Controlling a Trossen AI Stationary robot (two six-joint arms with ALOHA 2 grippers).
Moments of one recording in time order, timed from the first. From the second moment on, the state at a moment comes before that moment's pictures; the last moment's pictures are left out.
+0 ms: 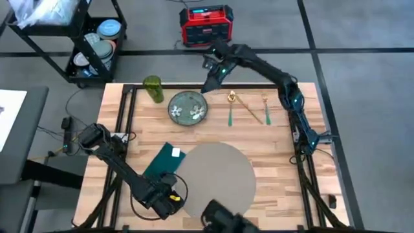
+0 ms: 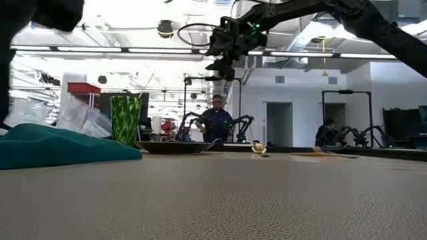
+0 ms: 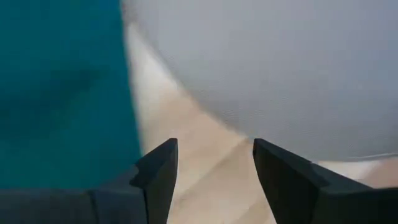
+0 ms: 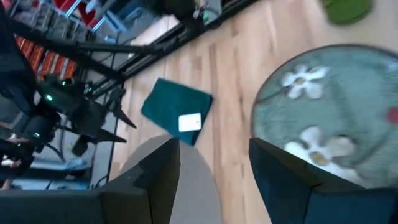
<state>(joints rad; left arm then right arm) -0.75 1.79 1.19 -0.89 -0.28 -1.62 -0.64 2.23 2.35 -1.11 -0.88 -0.11</state>
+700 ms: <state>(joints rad) -0.76 1.78 0.99 -0.81 -0.17 -1.64 -0.66 2.17 2.35 -1.13 -0.86 -0.08</state>
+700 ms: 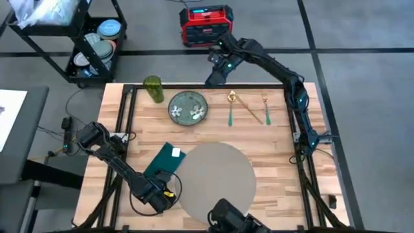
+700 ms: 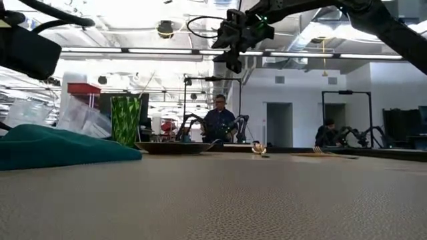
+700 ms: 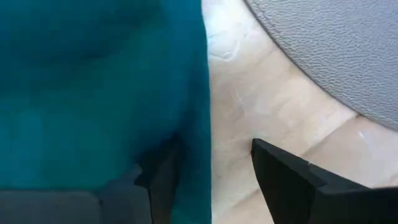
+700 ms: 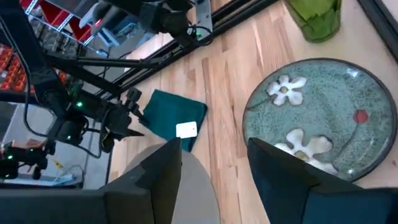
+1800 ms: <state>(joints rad) -0.58 1.75 1.29 -0.60 -0.29 -1.56 -0.71 1.64 2.35 -1.18 -0.83 -0.13</state>
